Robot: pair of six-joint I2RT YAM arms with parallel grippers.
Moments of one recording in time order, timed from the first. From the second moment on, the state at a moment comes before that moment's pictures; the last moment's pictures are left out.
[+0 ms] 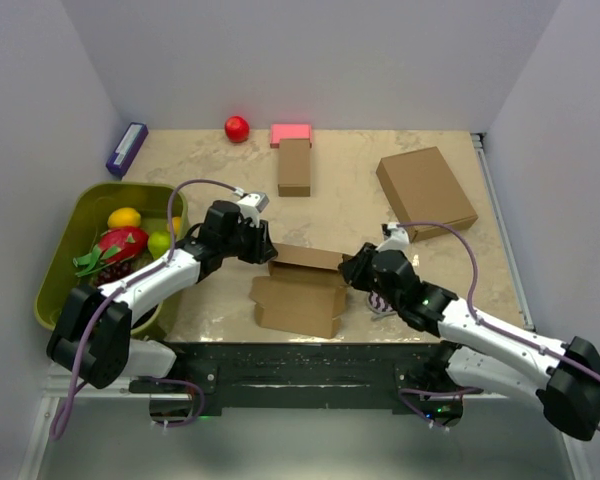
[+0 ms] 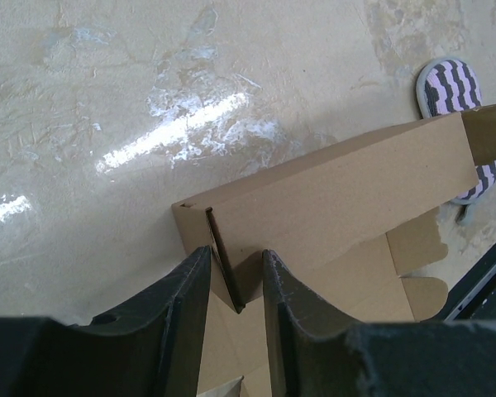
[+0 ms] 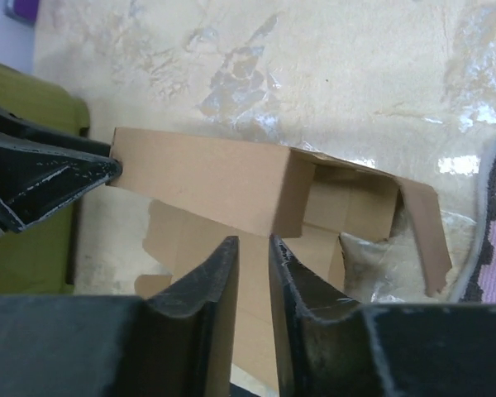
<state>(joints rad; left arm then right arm) -0.47 1.34 0.74 -0.08 0.30 -0.29 0.82 0.92 0.48 -0.04 0.31 0.91</state>
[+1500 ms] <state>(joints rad) -0.47 1.34 0.74 -0.08 0.30 -0.29 1.04 1.29 0.63 -0.42 0.52 1.02</state>
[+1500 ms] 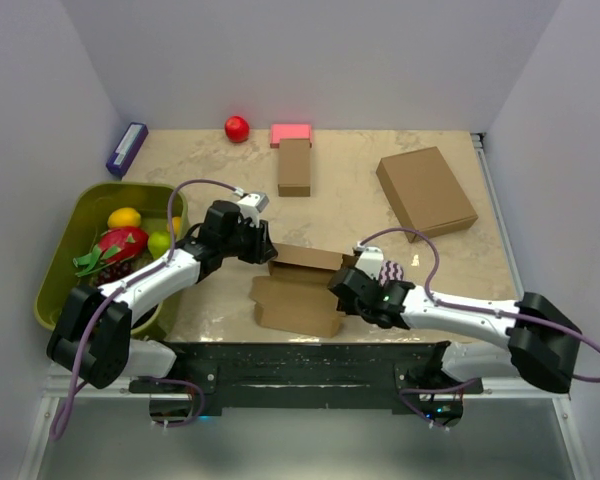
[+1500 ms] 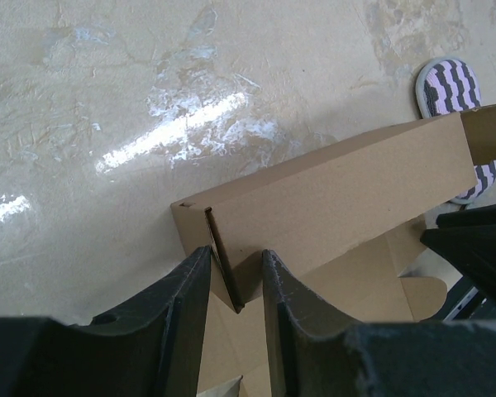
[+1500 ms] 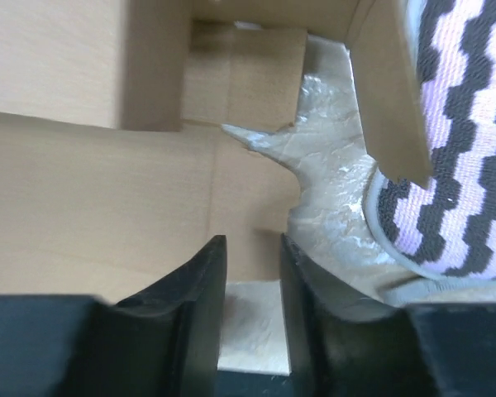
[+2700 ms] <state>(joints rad) -0.47 1.34 0.74 -0.08 0.30 -0.29 0.76 1.51 0.70 -0.20 0.47 0.77</state>
